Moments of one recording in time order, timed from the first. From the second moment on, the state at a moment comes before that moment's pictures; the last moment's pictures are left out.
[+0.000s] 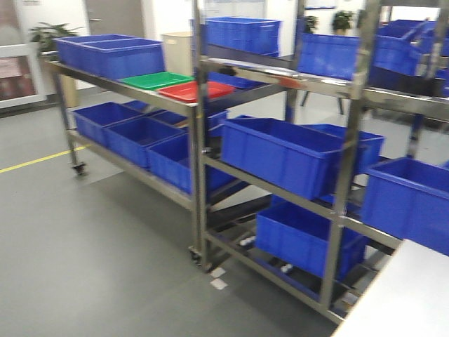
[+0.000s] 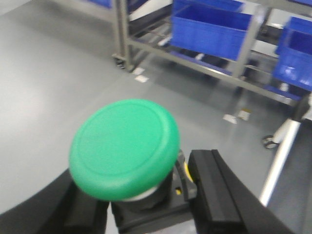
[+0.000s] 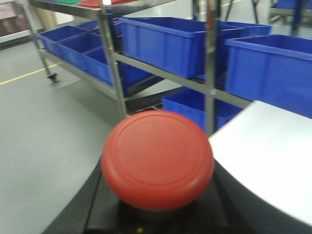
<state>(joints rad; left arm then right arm) -0.38 0.68 -0.42 0.30 0.37 -0.40 0.13 0.52 -0.37 -0.37 0.18 0.49</state>
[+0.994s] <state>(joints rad) -0.38 0.68 -0.42 0.30 0.38 -0.40 0.13 0.52 -0.37 -0.37 0.18 0.49</state>
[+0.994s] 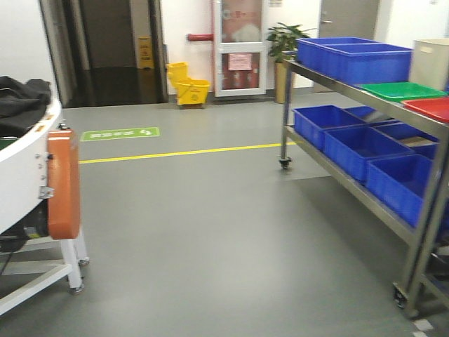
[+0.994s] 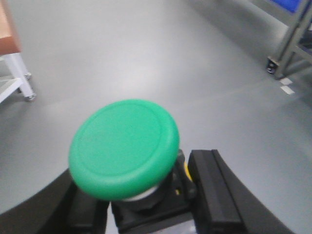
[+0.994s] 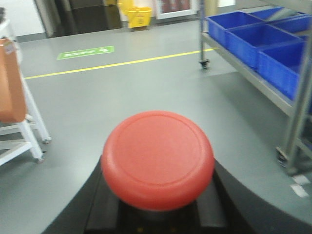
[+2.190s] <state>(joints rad) -0.38 0.68 -0.42 0.30 0.38 -0.40 0.13 0.52 -0.37 -0.37 0.19 0.49</state>
